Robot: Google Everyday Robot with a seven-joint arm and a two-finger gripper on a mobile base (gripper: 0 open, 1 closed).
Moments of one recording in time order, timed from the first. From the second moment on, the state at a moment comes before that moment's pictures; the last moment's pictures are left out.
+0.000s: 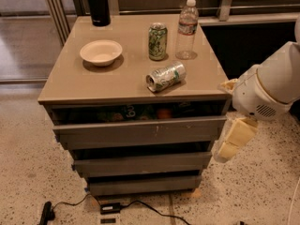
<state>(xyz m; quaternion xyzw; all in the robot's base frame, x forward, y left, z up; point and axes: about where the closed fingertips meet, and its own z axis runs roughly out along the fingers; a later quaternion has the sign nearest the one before) 0.433 -0.162 0.865 -0.61 0.77 0.08 0.20</state>
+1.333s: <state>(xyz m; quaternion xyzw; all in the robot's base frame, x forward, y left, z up) 0.436 -0.118 0.788 -0.63 0.75 0.06 0.21</state>
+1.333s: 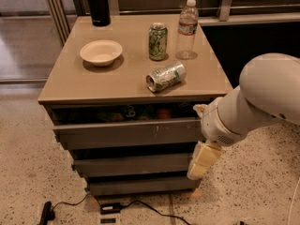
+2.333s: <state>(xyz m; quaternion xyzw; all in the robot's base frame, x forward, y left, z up) 0.448 -0.122 0.745 -0.62 0.75 0.07 0.21</state>
